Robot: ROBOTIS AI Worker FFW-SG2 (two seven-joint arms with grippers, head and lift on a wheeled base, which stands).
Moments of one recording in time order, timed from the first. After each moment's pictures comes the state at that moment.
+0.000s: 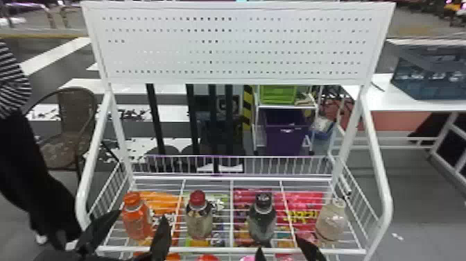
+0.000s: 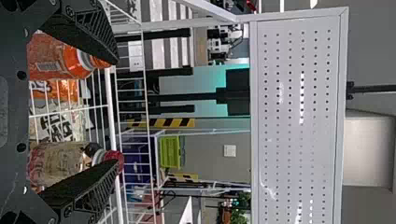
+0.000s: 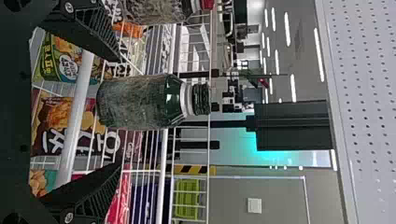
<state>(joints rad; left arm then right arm) 0.59 0.26 -0.08 -2.30 0.14 0.18 0.12 0.30 -0.10 0.28 -1.59 -0.03 -0.20 0.00</state>
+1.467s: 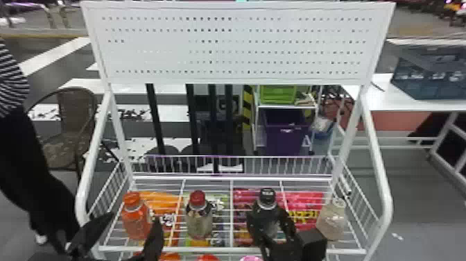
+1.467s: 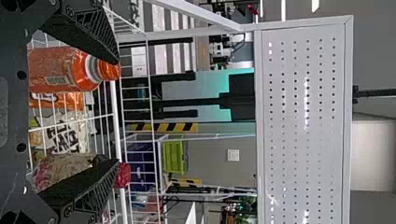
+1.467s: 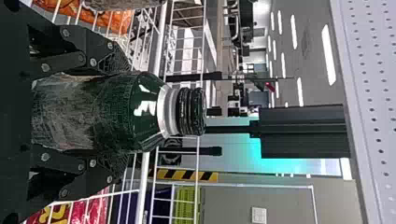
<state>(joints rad) 0.60 0.27 -0.05 -2.28 0.16 0.16 0.12 0.11 -0.09 0.34 -1.53 -0.07 -0.06 -0.04</state>
